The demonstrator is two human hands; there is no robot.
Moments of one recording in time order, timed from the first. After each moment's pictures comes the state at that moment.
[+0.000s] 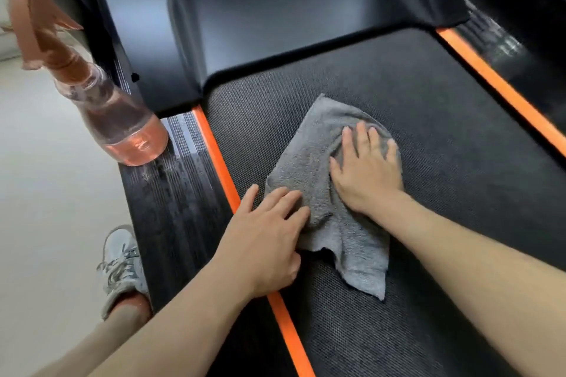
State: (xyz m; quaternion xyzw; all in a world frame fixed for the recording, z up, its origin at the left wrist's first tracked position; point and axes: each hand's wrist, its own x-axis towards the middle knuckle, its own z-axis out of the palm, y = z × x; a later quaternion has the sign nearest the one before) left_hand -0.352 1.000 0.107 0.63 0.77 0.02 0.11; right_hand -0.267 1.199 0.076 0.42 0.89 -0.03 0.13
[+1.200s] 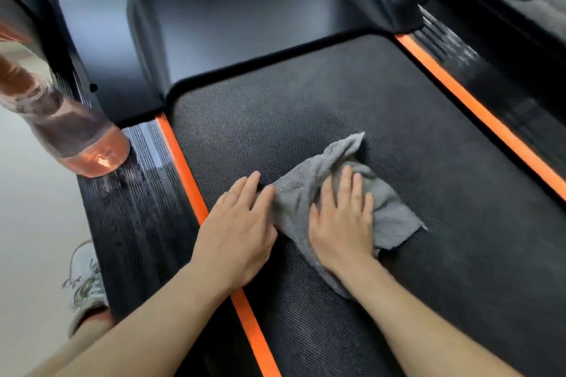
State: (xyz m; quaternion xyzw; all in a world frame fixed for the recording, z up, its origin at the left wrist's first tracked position) left_hand -0.346 1.018 0.082 0.57 0.82 0.06 0.09; right_hand -0.210 1.139 0.060 0.48 0.87 -0.08 0.04
